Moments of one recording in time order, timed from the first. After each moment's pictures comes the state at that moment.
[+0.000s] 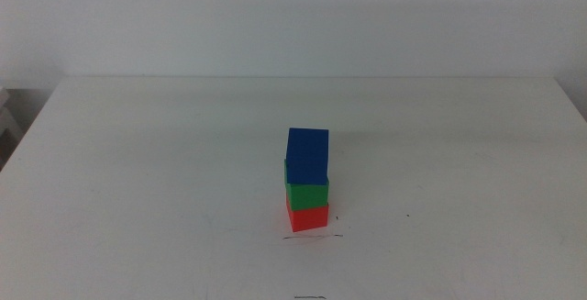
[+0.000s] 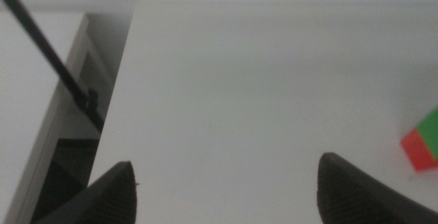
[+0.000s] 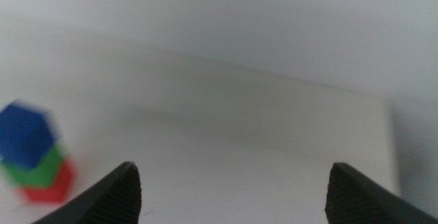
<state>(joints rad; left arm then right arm) -0.07 0.65 -1.01 0.09 1.02 -0.10 0.24 0.75 -1.00 -0.06 0.75 0.01</state>
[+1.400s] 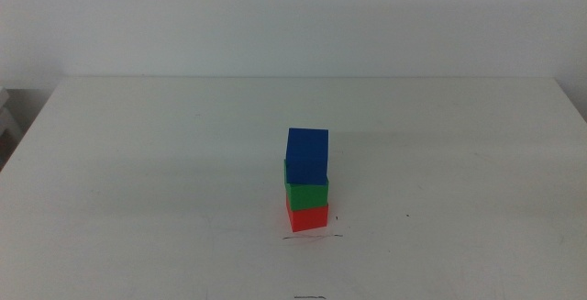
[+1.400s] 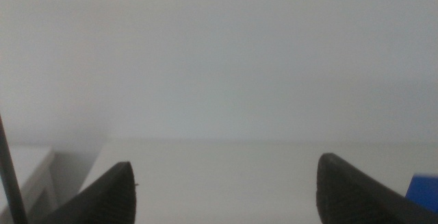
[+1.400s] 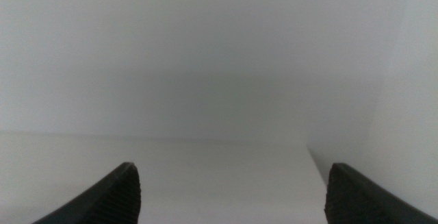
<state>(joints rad) -0.07 0.15 -0.42 0.02 0.36 -0.10 0.00 0.21 -0.39 -0.04 0.29 0.01</state>
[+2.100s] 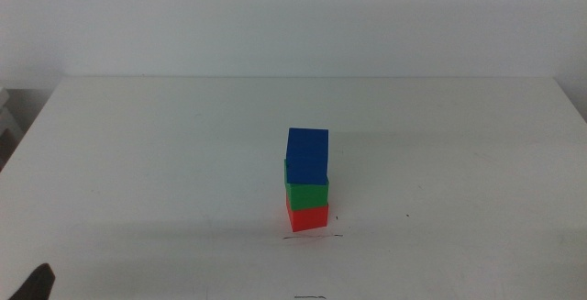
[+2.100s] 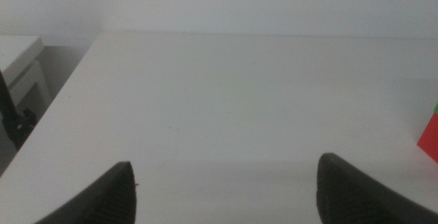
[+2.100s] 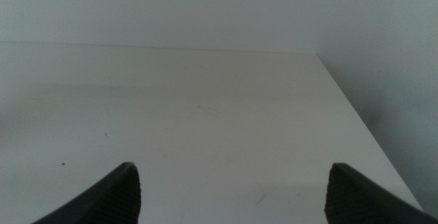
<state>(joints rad) -0.07 -0.01 -0.01 0.02 0.29 -0.10 -0.02 -0.01 0.03 -0.03 0.21 0.01</state>
